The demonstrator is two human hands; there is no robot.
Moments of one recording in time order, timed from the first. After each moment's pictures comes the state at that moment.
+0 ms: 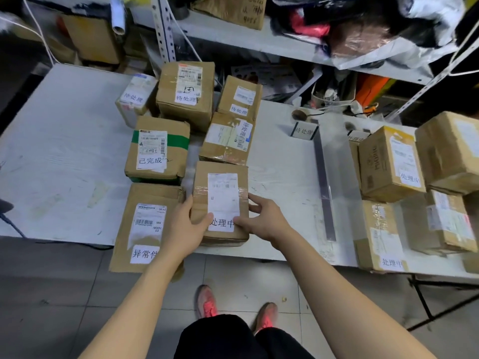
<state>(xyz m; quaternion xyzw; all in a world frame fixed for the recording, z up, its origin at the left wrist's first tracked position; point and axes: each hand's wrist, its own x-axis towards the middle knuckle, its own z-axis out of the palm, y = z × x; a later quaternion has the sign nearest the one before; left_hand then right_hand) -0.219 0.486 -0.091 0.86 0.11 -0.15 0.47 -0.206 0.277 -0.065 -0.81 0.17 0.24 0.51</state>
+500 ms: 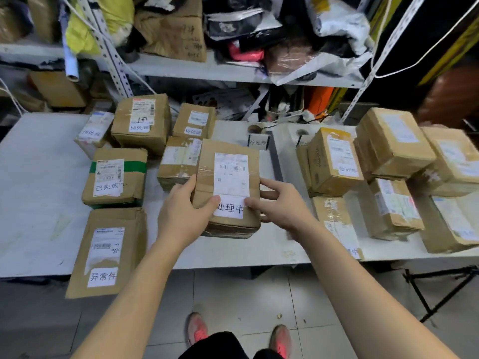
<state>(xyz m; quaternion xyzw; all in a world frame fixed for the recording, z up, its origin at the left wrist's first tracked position) -0.220 0.365 0.014 0.90 0.02 -0.04 0.44 -0.242 0.147 0.035 -0.76 0.16 0.12 0.61</state>
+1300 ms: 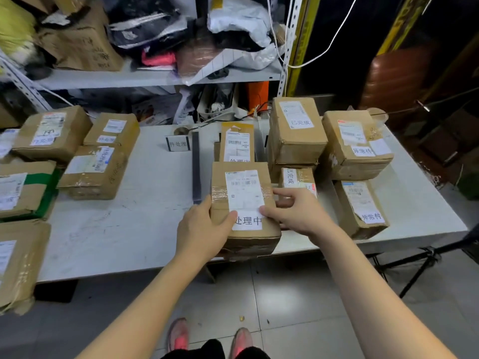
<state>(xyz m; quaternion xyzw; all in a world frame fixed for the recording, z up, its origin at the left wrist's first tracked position) -0.317 0.041 0.004 0.91 -0.02 -0.09 0.40 -0.340 -0.178 0.031 -0.81 0.20 0.11 0.55</state>
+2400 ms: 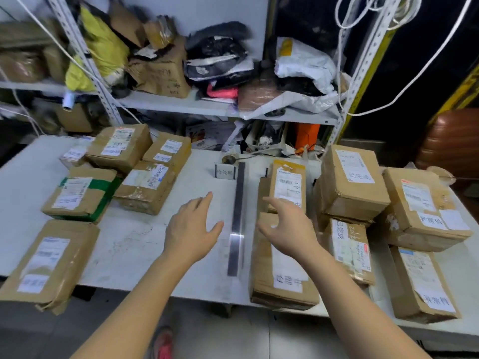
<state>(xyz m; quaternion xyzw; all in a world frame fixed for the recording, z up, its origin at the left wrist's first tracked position) -0.231 0.145 0.019 0.98 -0.03 0.02 0.19 -0.234 -0.082 0.036 -0.97 -0.02 0.02 0.26</state>
